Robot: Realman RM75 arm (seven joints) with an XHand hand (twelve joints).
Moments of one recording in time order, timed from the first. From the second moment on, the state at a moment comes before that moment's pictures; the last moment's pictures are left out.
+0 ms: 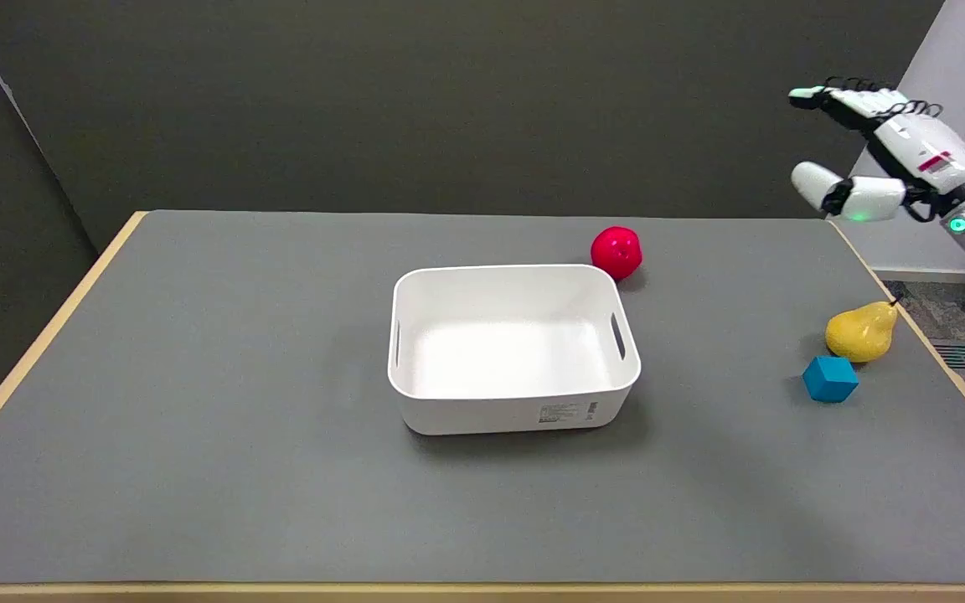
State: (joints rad) arm -0.07 -0.56 -1.35 0.92 0.13 0.87 1.14
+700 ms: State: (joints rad) arm 0.13 -0.64 -1.60 1.10 0.04 0.57 1.05
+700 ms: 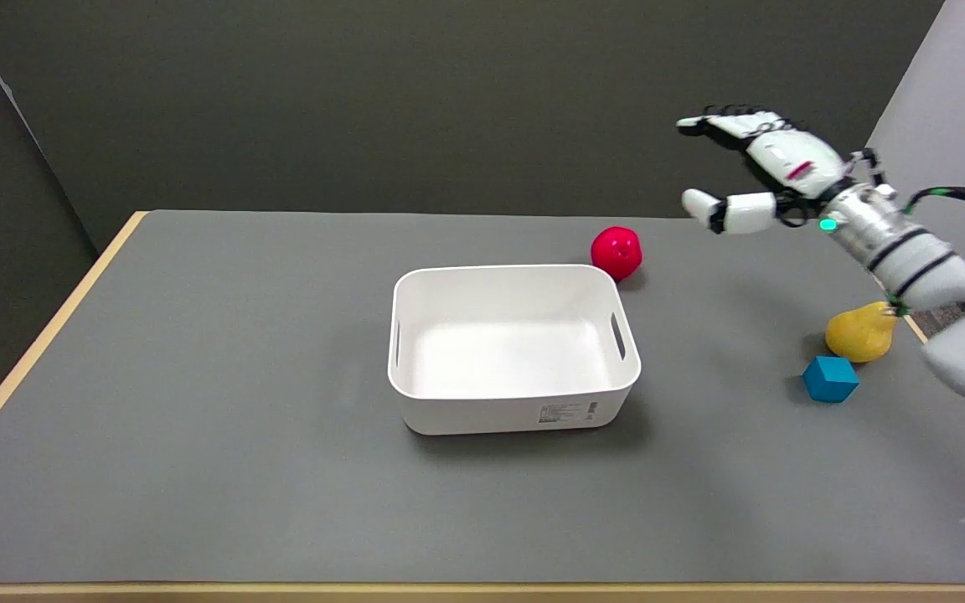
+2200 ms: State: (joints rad) arm 0.52 -0.83 -1.99 0.83 0.02 0.34 0.92
